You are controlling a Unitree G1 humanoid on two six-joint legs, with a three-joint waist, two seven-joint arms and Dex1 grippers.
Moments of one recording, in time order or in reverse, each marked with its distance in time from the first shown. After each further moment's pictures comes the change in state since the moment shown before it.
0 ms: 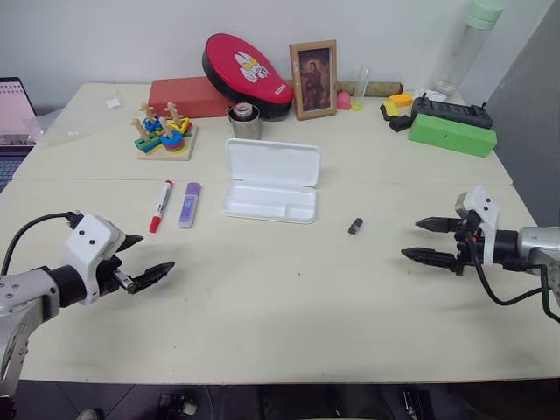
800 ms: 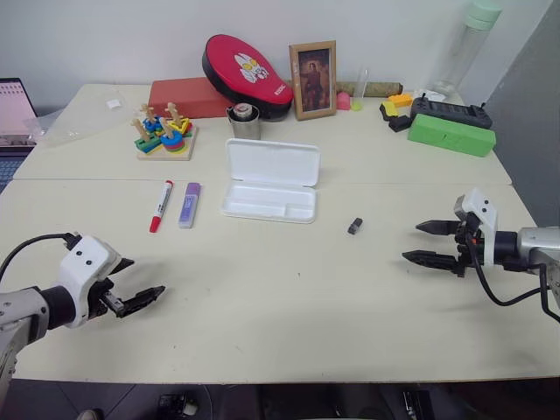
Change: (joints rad) left arm 0.092 0.020 0.031 -0.005 0.050 0.022 -0.041; right arm -0.001 0.002 0.012 0.030 -0.030 -0.003 0.024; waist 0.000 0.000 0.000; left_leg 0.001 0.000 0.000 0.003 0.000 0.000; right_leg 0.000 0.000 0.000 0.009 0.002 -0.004
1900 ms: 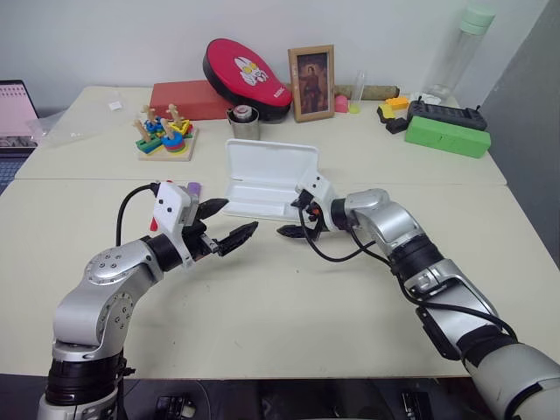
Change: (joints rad) left arm -0.461 -0.388 -0.259 -0.109 -0.141 0.067 0.211; right arm -0.676 0.730 0.470 0.732 -0.383 -0.205 -0.221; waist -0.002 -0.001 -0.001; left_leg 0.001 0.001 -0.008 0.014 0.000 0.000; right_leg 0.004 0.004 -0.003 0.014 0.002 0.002
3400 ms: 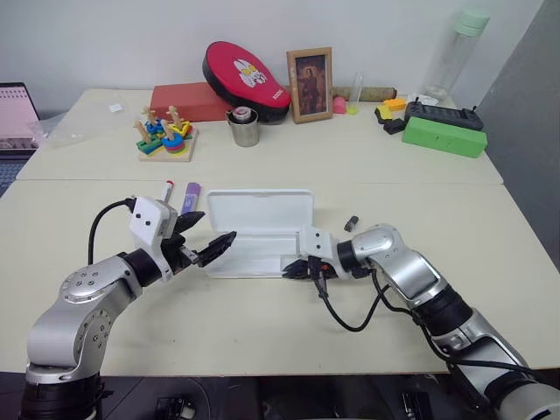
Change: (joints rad) left arm 0.119 0.053 0.075 -0.018 -0.021 0.002 0.022; right arm 0.363 -0.159 0.099 -0.658 -0.048 0.023 0.224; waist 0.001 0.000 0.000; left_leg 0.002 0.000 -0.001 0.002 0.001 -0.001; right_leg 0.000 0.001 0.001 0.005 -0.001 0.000
